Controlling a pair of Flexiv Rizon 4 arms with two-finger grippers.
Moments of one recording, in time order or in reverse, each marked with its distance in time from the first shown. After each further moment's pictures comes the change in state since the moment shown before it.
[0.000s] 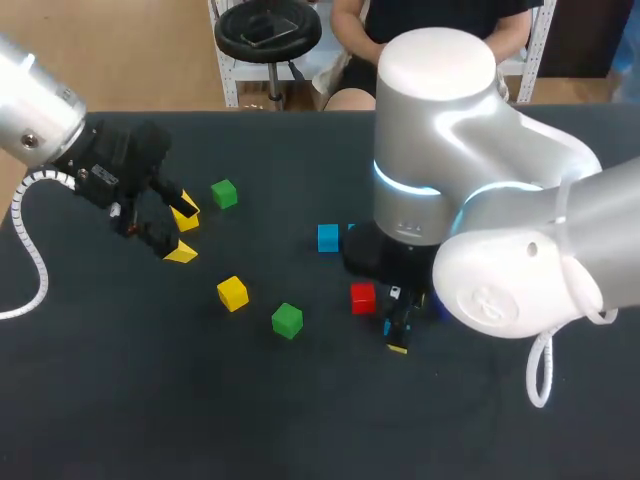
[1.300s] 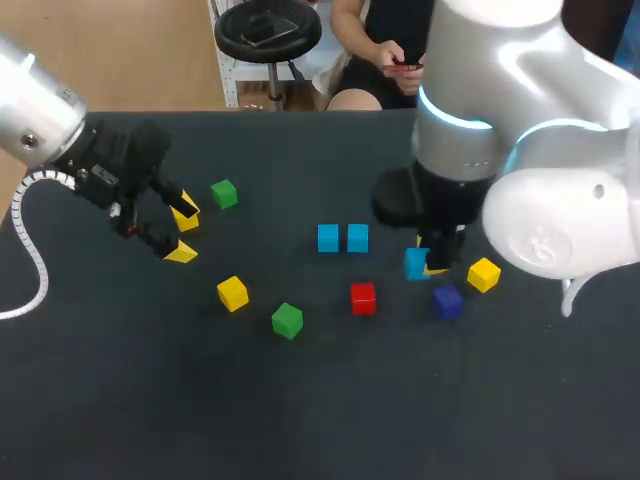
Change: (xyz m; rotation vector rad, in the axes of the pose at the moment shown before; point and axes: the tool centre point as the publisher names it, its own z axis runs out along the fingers) left arm 0.000 0.000 0.000 0.000 0.000 0.000; right arm 0.009 -0.076 -0.057 0.116 -0.066 -0.469
